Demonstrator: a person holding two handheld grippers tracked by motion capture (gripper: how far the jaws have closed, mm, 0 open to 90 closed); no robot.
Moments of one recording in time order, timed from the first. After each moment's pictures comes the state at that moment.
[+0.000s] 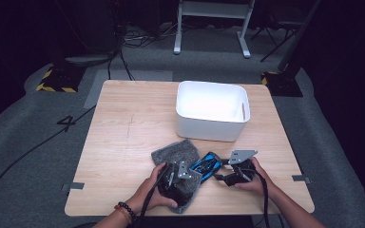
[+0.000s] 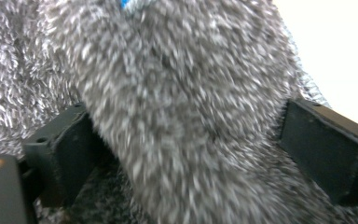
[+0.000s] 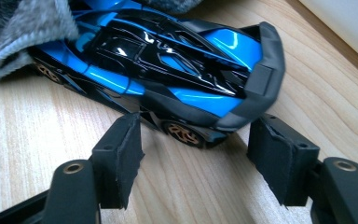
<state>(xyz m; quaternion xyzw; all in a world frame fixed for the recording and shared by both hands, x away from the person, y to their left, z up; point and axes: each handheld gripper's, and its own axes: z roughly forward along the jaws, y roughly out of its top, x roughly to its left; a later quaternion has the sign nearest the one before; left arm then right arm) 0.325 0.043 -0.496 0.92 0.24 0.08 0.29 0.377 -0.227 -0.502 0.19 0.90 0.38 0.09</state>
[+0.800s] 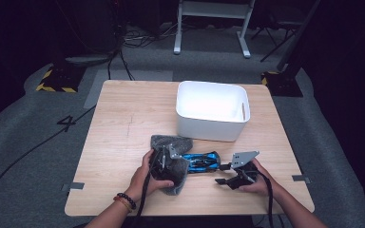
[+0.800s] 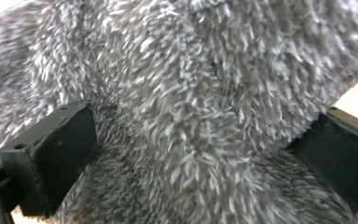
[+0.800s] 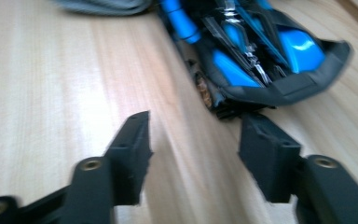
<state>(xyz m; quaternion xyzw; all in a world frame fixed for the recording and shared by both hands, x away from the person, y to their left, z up) 0.376 0.076 -0.495 0.89 0.33 0.13 0.27 0.372 -0.233 -0.499 0.13 0.91 0.39 0.04</state>
